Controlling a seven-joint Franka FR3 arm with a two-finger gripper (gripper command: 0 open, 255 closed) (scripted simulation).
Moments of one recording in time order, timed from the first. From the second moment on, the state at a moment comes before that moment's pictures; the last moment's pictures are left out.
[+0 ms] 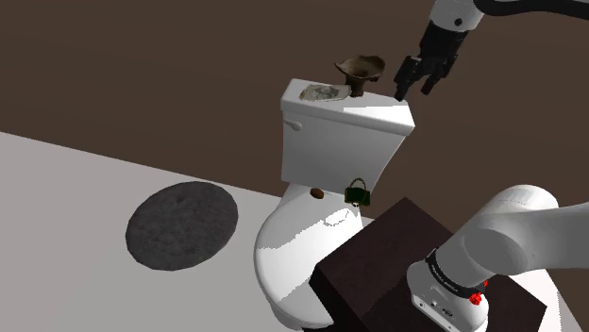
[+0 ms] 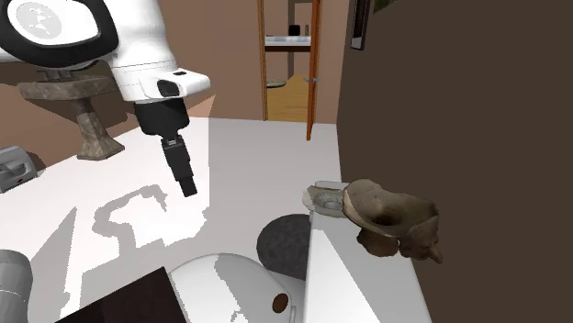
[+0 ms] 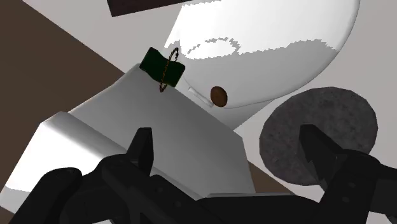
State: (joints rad) arm -0.02 -0.76 -0.02 -2.29 -0.09 1.60 0.15
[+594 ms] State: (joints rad) arm -0.05 -0.65 -0.17 -2.36 0.11 1.92 0.23
